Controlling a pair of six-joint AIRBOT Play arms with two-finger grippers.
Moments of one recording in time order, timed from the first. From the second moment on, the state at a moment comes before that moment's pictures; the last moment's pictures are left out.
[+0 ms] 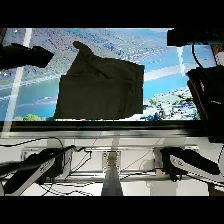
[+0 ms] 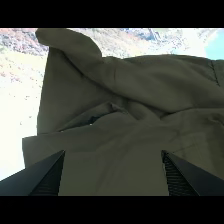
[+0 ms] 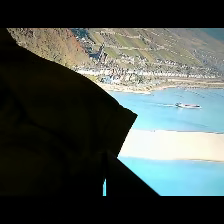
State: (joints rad) left arm 0.05 -0.96 1.32 1.10 -1.12 -1.20; right arm 0.21 -1.22 1.75 -1.50 1.28 1.47
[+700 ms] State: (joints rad) left arm 0.05 -0.96 1.32 1.10 -1.14 -1.20; right arm -0.01 -1.28 1.54 -1.56 1.44 1.36
